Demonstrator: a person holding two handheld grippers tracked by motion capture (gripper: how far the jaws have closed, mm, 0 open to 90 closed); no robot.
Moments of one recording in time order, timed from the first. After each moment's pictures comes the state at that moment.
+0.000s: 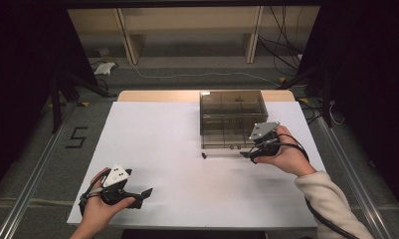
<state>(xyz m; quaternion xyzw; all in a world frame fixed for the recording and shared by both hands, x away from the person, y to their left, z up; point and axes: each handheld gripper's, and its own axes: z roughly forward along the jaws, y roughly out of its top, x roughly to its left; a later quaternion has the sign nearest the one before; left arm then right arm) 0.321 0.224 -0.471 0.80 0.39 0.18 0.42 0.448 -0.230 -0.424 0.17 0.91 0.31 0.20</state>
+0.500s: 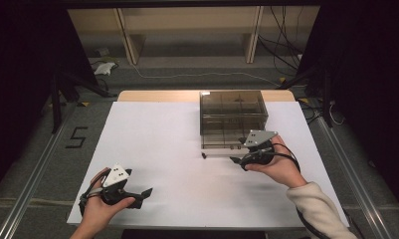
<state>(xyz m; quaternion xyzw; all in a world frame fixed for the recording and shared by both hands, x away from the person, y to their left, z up) 0.320 0.224 -0.471 0.80 0.39 0.18 0.42 0.426 -0.209 -0.436 0.18 0.88 0.38 0.20</state>
